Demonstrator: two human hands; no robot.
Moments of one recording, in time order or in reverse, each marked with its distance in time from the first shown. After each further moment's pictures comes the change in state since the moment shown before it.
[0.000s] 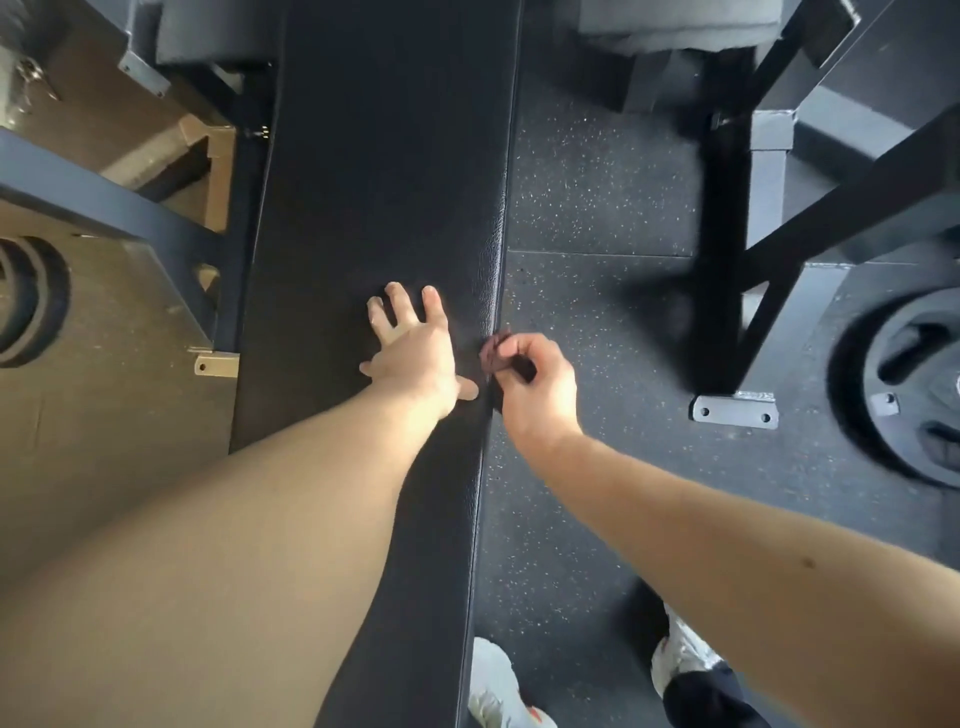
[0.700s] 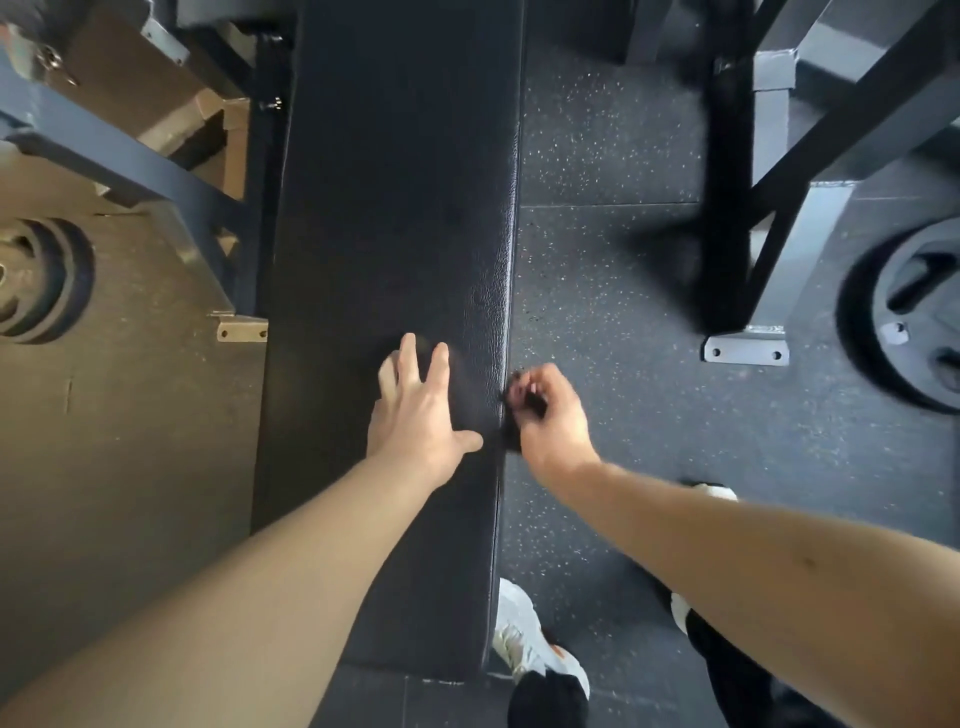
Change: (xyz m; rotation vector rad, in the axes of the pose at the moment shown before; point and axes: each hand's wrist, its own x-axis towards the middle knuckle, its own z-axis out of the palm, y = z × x) left_hand -0.131 -0.074 0.081 -0.058 0.034 0.126; right_hand -0.109 0.077 -0.008 -0.153 -0.130 0.069
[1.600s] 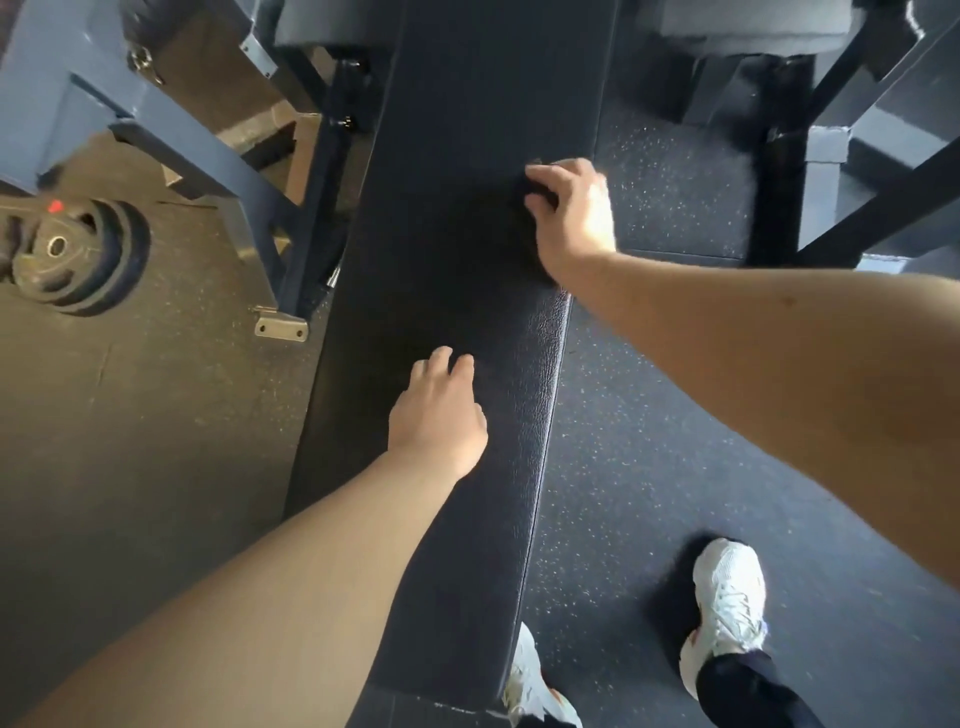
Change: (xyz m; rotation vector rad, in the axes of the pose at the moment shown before) left_hand 0.005 -0.021 -0.026 -0.029 0.160 0.010; right_hand 0.152 -0.177 0.014 -0.473 0.203 -0.570
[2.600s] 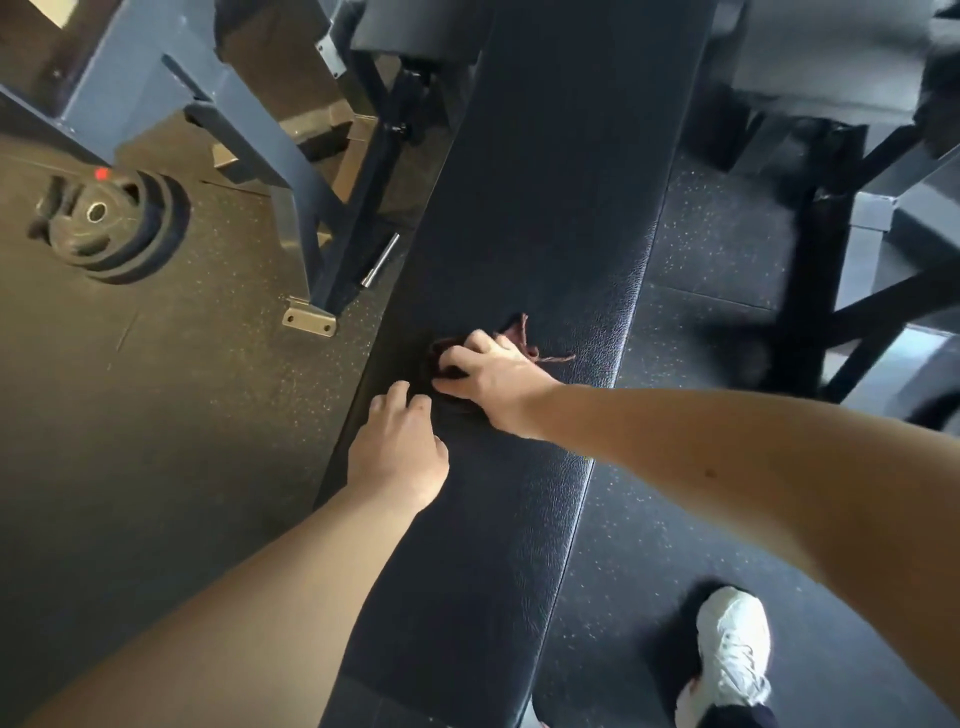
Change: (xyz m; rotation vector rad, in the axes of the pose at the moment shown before) left_hand -0.019 -0.079 -0.007 -0.041 -0.017 -0.230; right_hand -0.103 -0.027 0.090 -0.493 -0.660 -0.959
